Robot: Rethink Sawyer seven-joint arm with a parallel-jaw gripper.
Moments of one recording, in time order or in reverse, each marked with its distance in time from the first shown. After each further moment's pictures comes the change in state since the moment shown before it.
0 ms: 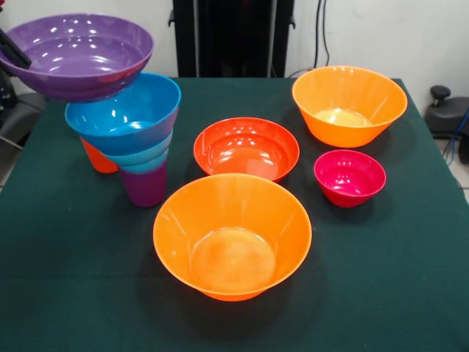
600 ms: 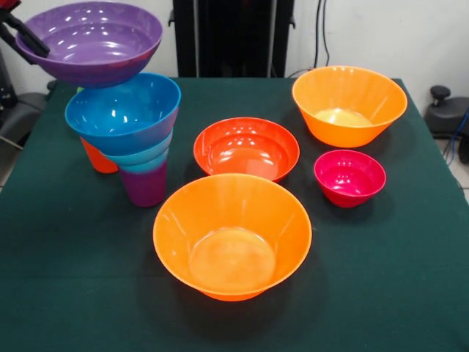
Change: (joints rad) arm -0.048 -0.014 0.000 0.101 0.000 0.000 0.000
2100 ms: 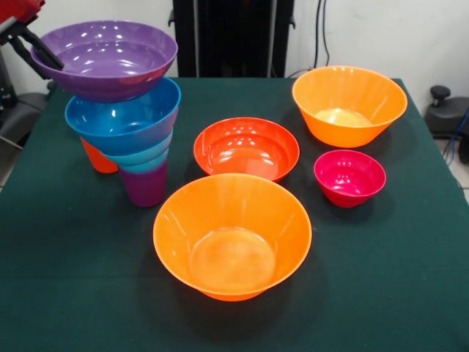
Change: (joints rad) arm 0.001 0.004 0.003 0.052 0.000 -0.125 0.000
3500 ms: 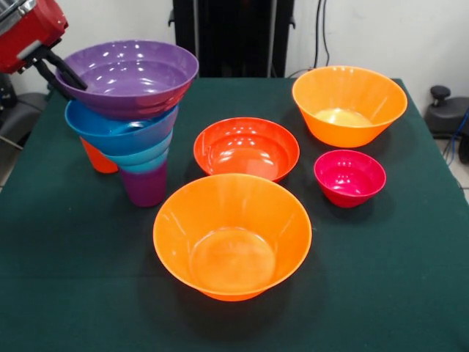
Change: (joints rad) arm 0.024 0.064 0.000 0.001 -0.004 -0.054 0.000
